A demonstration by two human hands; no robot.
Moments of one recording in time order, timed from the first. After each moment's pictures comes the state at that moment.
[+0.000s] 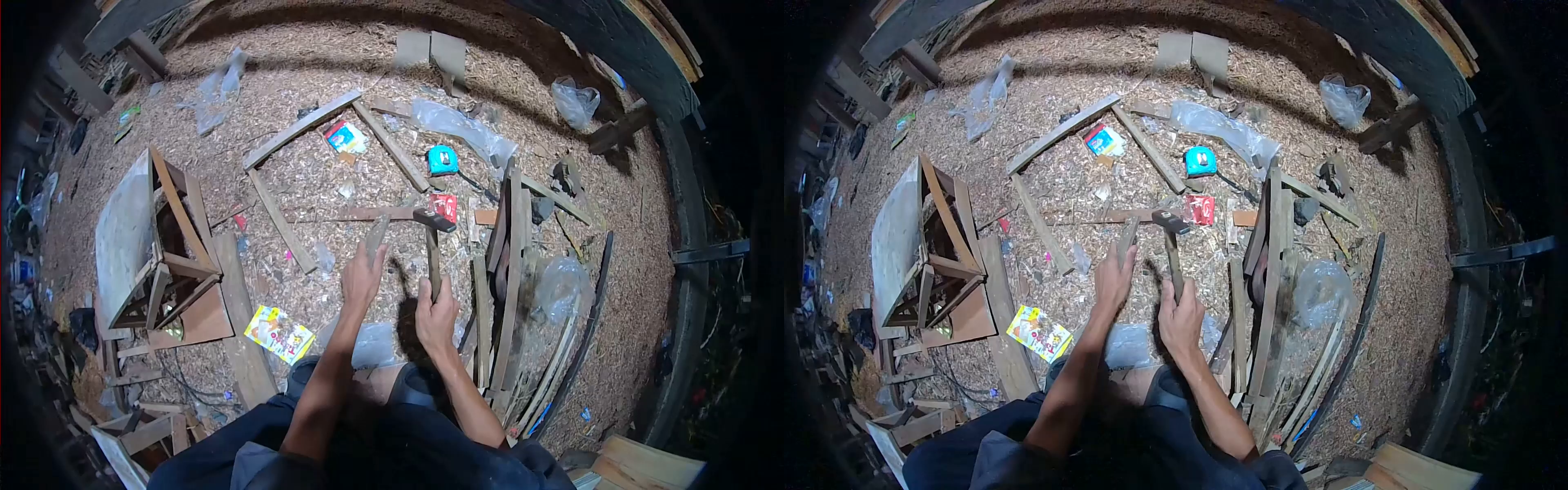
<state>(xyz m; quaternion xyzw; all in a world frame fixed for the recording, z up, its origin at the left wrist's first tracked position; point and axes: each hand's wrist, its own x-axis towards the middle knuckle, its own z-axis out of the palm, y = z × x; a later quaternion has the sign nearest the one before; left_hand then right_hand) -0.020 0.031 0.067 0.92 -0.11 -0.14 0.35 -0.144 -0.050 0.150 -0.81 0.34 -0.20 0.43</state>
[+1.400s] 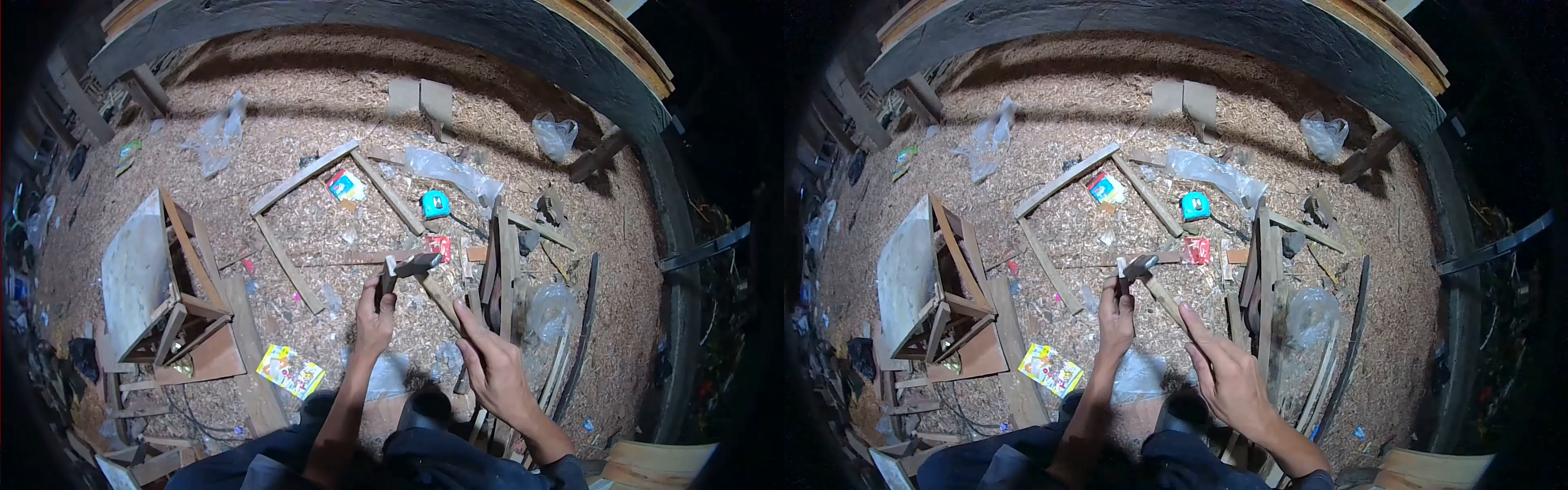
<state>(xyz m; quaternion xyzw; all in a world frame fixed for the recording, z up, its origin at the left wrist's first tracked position) -0.033 0.041 0.177 0.65 -0.20 -0.08 0.73 -0.168 -0.066 0.341 -0.92 0.13 -0.10 0.36</state>
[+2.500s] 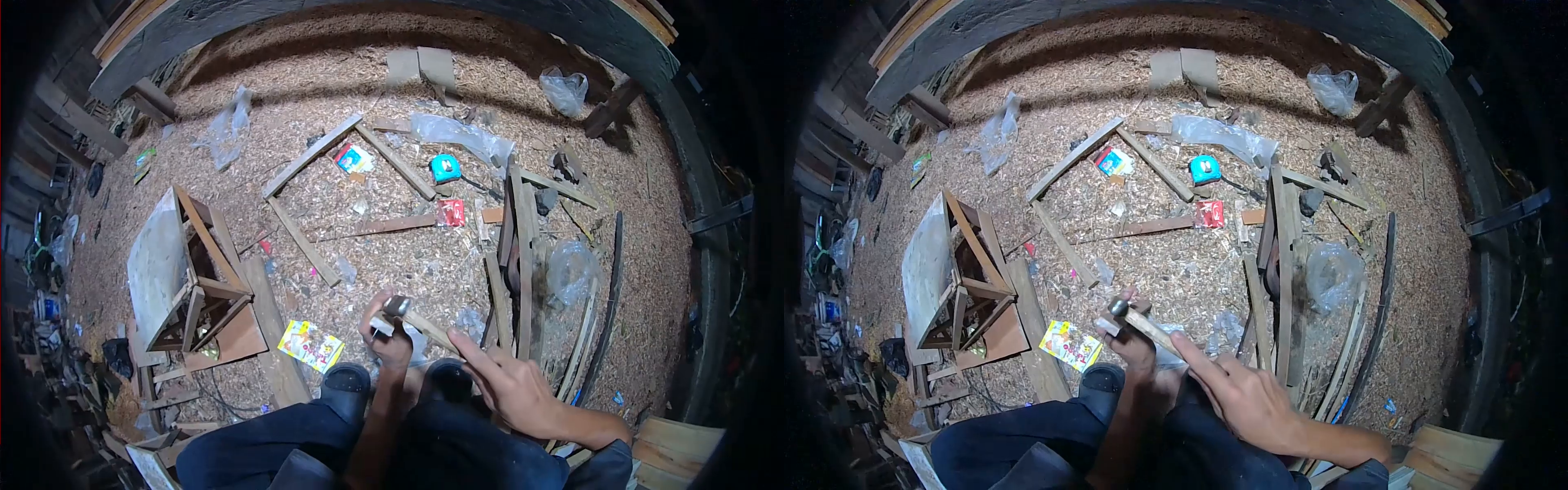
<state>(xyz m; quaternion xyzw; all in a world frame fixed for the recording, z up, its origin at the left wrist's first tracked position) -0.124 0.069 0.087 0.62 -0.18 0.12 0.75 -0.232 -0.060 0.361 -0.94 0.08 0.08 0.33</state>
